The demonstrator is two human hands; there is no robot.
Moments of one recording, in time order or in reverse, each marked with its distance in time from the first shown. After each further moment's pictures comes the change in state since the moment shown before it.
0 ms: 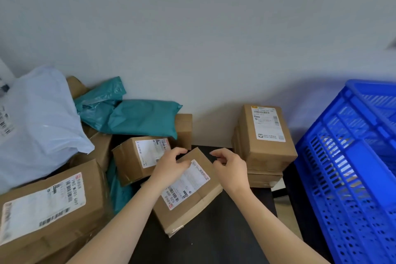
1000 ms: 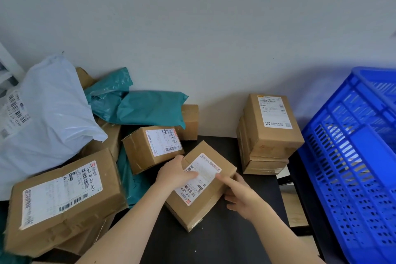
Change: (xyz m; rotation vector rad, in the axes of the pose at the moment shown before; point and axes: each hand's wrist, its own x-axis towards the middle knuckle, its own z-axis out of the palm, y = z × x) left_hand -0.021 -0.029 0.000 0.233 -0.168 -0.181; right_hand -0.030 0.063 0.028 0.622 -0.330 0.707
